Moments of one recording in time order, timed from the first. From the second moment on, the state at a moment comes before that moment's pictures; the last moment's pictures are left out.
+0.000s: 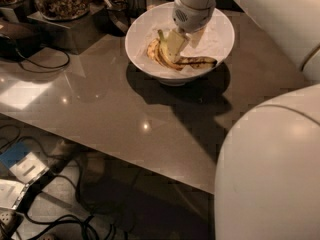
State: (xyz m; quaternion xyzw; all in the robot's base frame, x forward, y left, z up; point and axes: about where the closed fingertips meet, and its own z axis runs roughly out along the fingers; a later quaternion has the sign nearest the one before) arm 0.675 -0.084 0.912 -0.37 0.92 0.00 0.15
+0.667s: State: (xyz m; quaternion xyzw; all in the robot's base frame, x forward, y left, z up) arm 0.678 -0.083 0.898 -0.37 0.92 -0.01 0.13
